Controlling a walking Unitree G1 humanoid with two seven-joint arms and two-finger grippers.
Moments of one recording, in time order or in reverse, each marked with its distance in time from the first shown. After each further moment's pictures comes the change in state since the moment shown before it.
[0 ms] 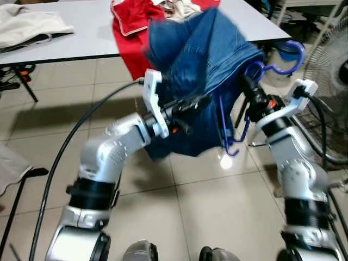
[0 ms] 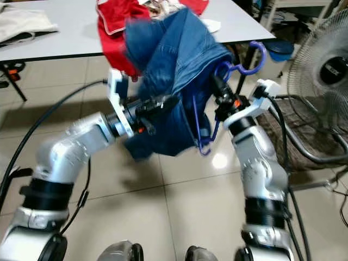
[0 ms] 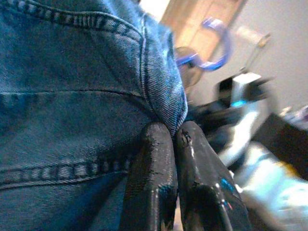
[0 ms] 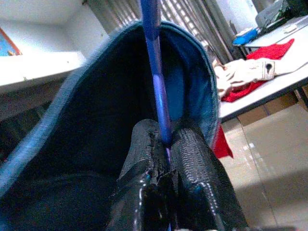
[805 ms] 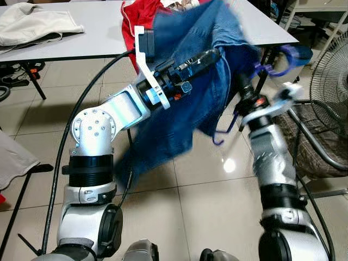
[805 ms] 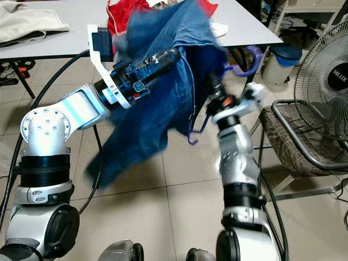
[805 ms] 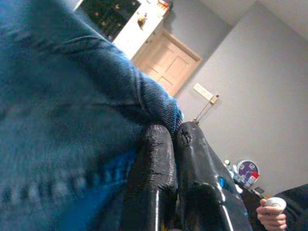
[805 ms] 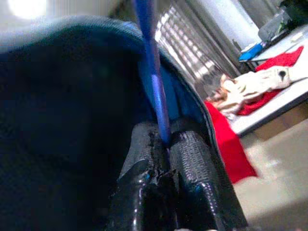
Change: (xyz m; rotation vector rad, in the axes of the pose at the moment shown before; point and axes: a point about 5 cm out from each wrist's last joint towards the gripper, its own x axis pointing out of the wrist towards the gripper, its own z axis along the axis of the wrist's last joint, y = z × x) left arm 0.012 -0.016 0.048 -0.249 -0.145 -0.102; right arm 0.023 -0.005 -0.017 0.227 -0.183 -0.045
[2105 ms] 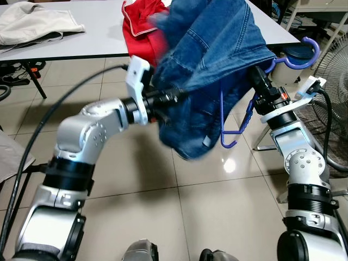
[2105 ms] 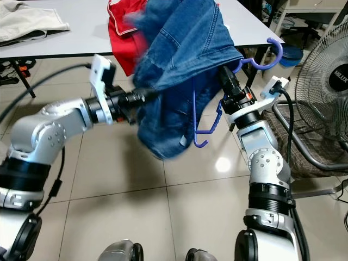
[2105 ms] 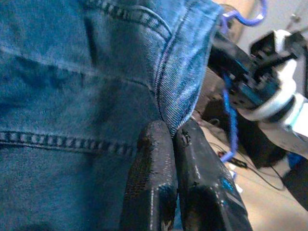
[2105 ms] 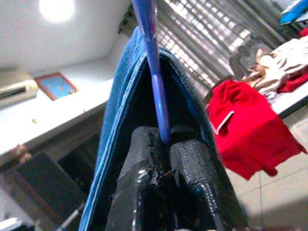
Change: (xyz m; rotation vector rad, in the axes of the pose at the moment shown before) left arm -0.042 0.048 -0.015 0.451 0.332 0.218; right arm -0.012 -0.004 0.030 0.090 0.130 0.115
